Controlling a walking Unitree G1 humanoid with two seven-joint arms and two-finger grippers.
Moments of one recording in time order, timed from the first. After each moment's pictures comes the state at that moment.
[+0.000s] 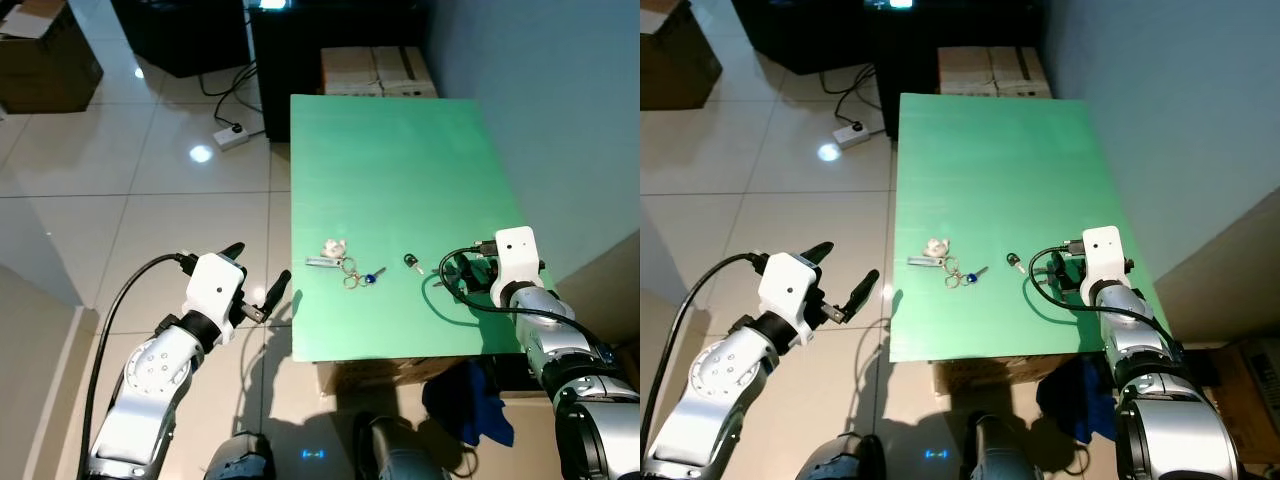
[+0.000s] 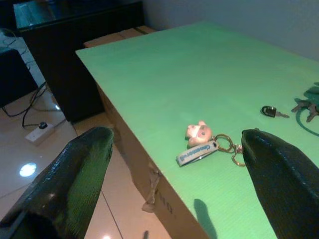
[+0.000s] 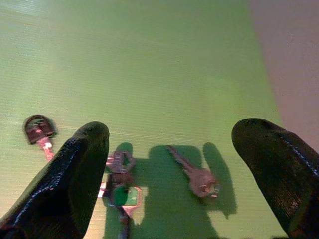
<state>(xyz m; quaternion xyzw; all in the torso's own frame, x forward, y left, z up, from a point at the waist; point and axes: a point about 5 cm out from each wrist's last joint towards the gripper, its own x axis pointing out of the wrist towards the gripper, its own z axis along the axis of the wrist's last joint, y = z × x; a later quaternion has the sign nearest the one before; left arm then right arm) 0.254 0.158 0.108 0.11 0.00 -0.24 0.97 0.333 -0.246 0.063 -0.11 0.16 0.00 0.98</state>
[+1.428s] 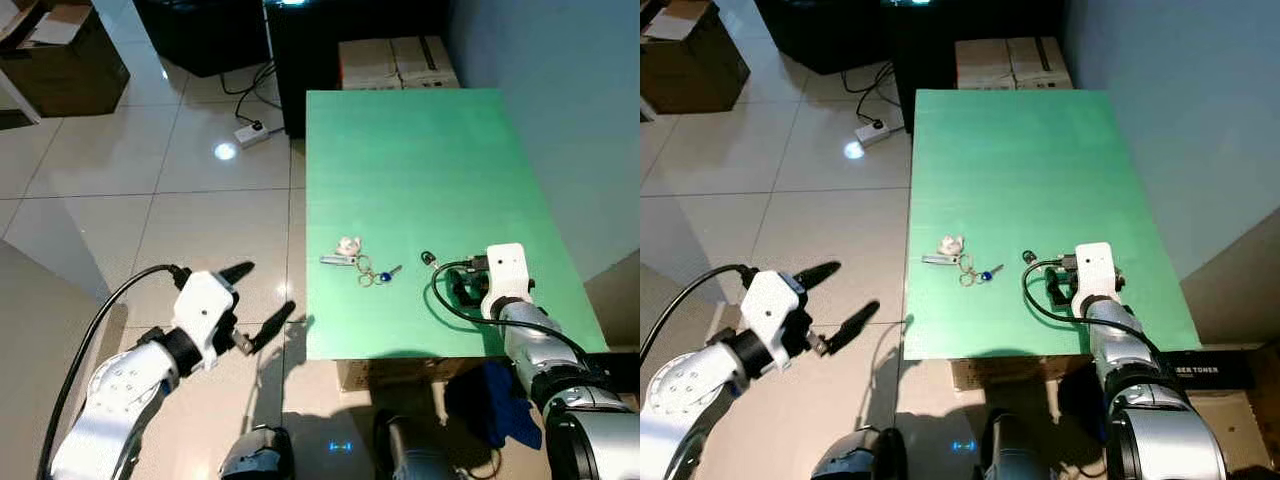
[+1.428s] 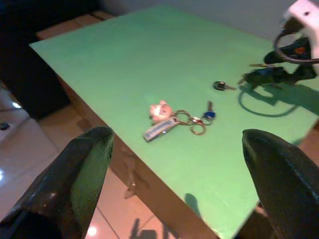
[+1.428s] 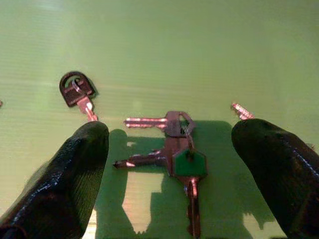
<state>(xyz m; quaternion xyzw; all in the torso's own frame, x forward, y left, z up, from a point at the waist) 0.224 0.168 0.120 0.11 0.02 -0.36 0.93 0.320 -0.236 0.040 -0.08 0.20 -0.01 0.98</state>
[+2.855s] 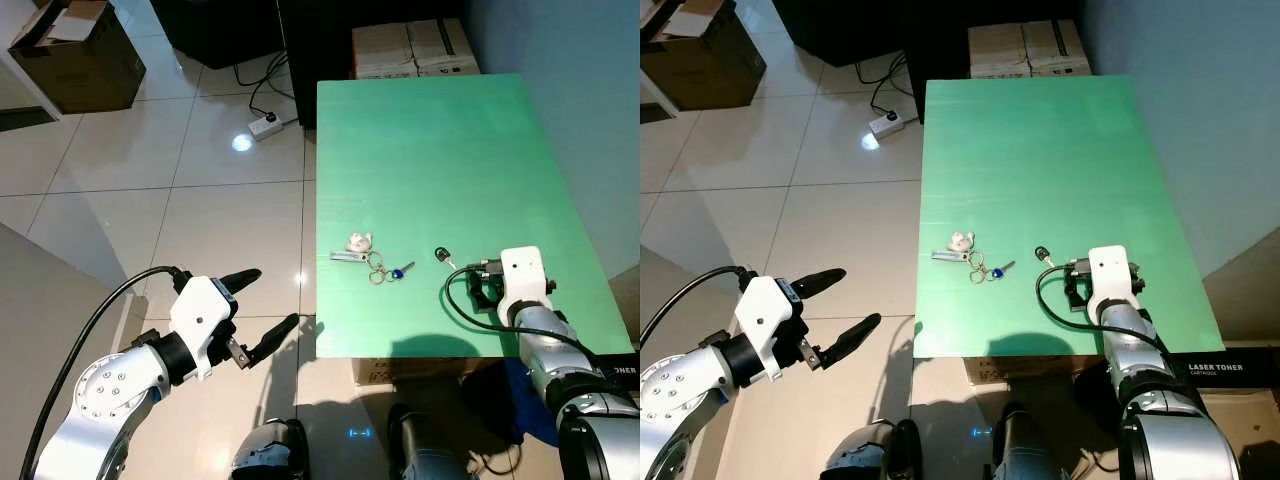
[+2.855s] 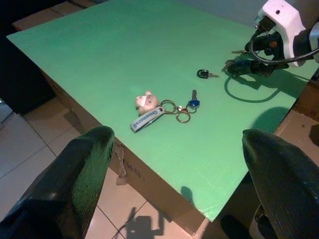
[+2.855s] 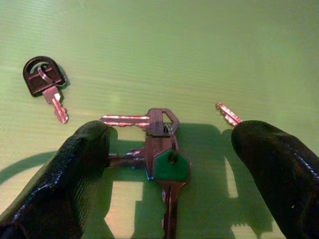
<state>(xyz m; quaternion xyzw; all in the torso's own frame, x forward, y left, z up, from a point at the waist) 0.216 0.168 0.128 0.11 0.03 -0.39 0.91 0.315 -0.255 0.045 -0.13 0.18 -0.04 0.97</state>
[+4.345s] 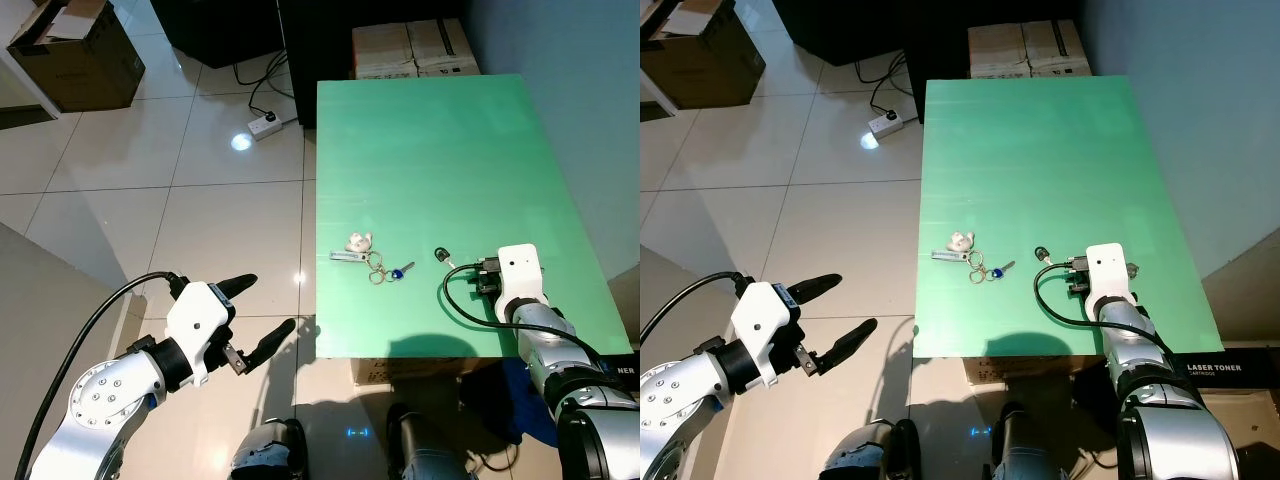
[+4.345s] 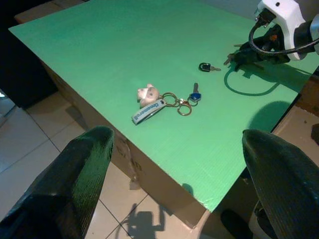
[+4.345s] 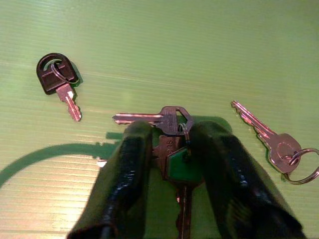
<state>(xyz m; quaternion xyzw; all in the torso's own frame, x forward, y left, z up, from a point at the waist) 0.211 0.171 0.127 0.12 0.04 -0.39 0.91 0.318 -0.252 0.044 -0.12 0.19 -0.02 0.97</state>
